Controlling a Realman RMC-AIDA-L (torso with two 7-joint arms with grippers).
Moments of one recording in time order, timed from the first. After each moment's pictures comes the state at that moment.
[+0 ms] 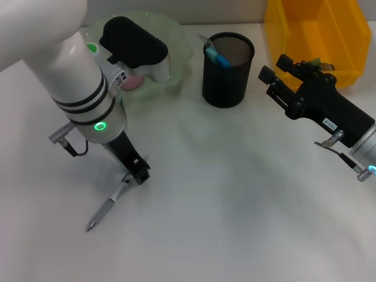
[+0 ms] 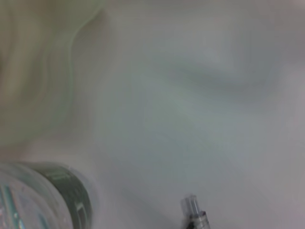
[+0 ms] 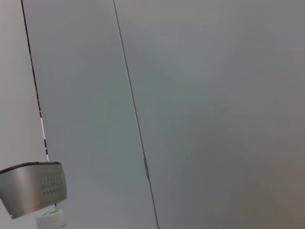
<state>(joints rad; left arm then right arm) -0.84 -2.08 1.64 0.99 2.61 1.46 -2.76 0.42 2.09 -1.44 -0.21 -0.61 -1.34 0.70</state>
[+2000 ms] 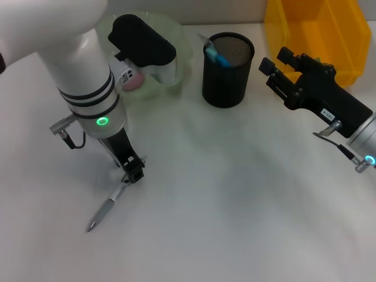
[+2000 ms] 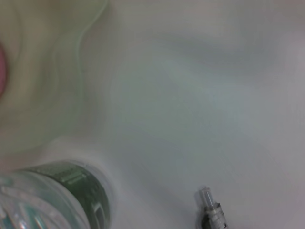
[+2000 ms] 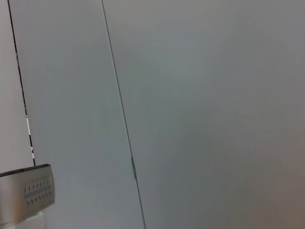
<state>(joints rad) -0.92 -2.08 1.66 0.91 2.65 1.47 -2.76 0.45 2.09 -1.44 -0.21 -0.59 -1.29 0.69</state>
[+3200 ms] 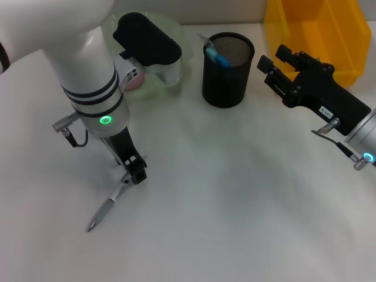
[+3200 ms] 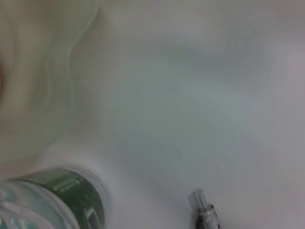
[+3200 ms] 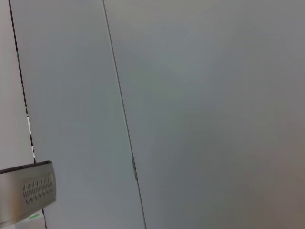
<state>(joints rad) -0.93 -2.08 1.68 0.93 2.65 1.49 -2.77 0.46 2.09 -1.44 -0.21 -0.59 -1.29 0.69</state>
